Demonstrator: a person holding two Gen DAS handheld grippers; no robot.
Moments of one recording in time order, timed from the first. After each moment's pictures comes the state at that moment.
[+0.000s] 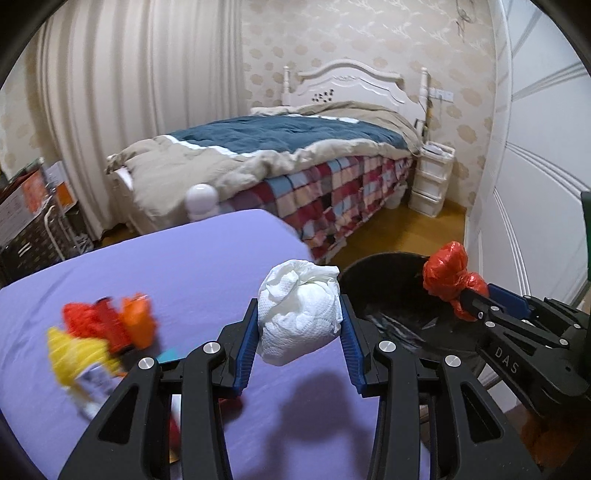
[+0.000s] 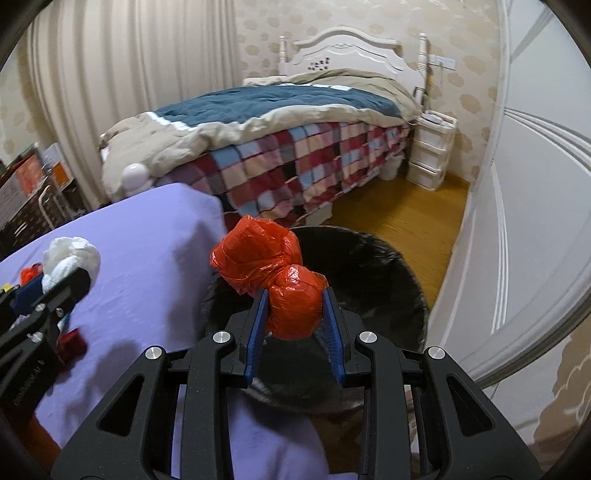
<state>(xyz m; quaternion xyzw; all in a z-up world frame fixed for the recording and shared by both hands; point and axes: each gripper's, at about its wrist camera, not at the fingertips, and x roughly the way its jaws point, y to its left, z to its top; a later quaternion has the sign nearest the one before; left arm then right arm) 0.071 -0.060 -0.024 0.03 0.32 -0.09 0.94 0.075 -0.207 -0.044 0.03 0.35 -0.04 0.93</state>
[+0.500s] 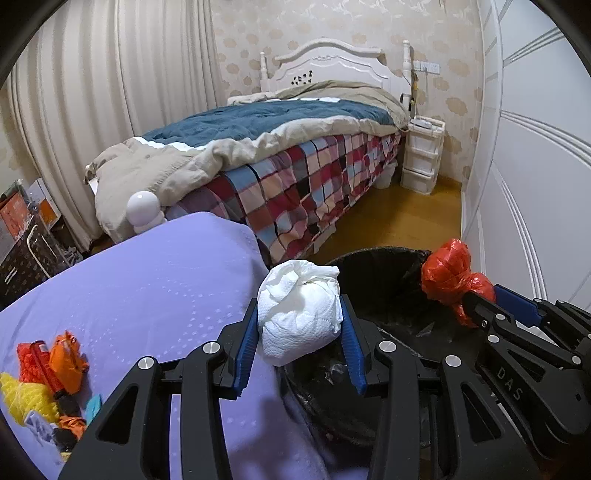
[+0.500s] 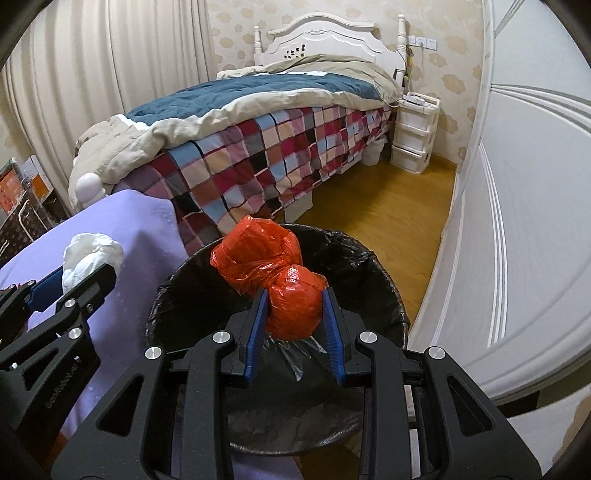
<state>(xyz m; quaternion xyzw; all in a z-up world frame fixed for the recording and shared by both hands) 0.128 -0.128 -0.051 0.07 0.35 -0.10 0.93 0.115 -0.255 -0.068 0.05 0.37 -0.07 0.92</state>
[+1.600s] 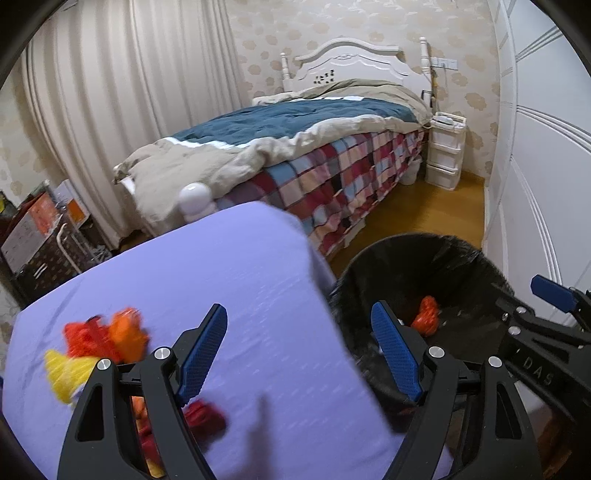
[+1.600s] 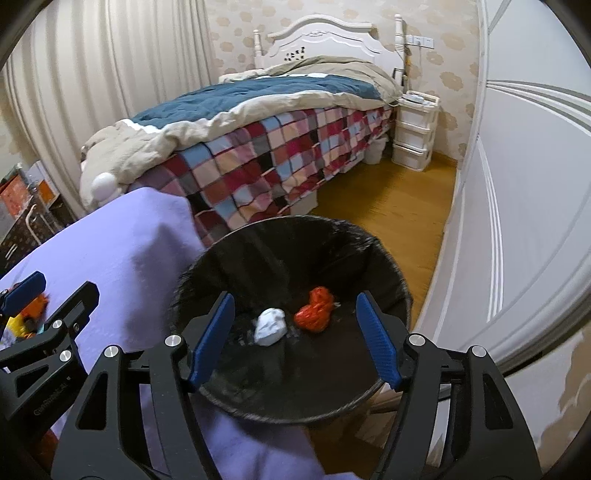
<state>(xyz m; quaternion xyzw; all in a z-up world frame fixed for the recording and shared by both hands) 0.084 -0.081 -0.037 0.09 0.35 -0.05 0.93 0.080 -0.240 -0.059 0.06 0.37 -0.06 0.93</state>
